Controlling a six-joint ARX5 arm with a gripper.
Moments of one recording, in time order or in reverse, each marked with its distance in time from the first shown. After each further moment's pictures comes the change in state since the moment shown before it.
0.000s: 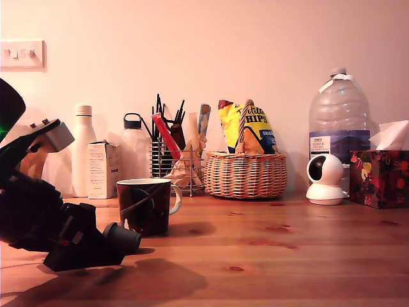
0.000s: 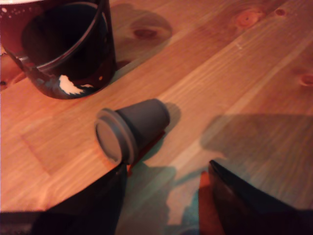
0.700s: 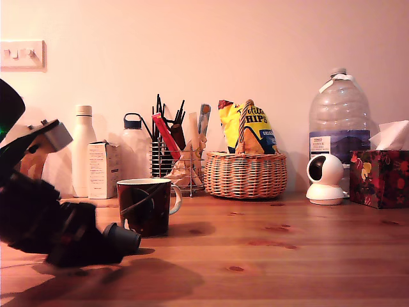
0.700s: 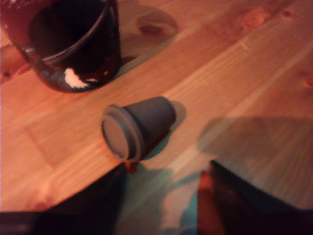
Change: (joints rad) arm 0.003 -0.003 0.001 -0.004 -0.011 -0.079
